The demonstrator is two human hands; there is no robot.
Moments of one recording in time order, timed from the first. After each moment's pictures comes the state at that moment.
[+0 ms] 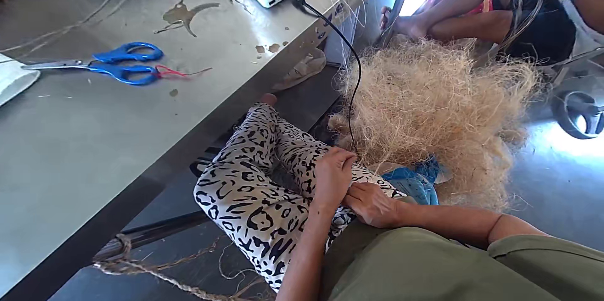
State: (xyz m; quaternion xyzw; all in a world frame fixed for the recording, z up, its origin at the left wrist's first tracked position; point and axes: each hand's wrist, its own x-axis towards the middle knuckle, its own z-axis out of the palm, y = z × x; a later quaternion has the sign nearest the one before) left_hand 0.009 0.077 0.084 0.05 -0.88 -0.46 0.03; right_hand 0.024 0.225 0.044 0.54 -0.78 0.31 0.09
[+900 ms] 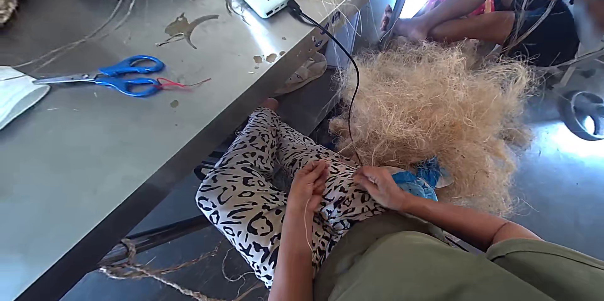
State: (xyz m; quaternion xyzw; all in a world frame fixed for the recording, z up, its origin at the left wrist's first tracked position) left_hand 0.017 0.036 0.070 0.34 -0.44 -0.82 -0.09; right_hand -0.011 0.245 0.047 0.25 -0.79 0.53 -0.18
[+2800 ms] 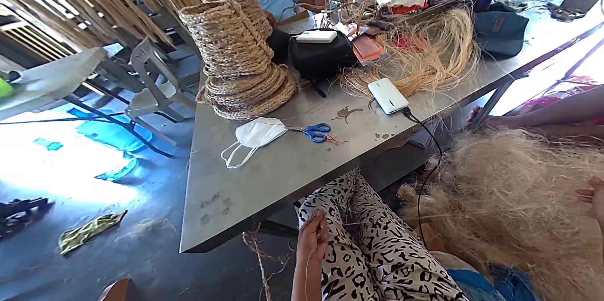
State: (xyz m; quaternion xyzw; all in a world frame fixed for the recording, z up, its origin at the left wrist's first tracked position) left_hand 0.081 -0.060 0.092 0.37 -0.34 -0.82 0.25; right_hand -0.264 0.460 0.080 -0.19 -0.83 0.51 0.10
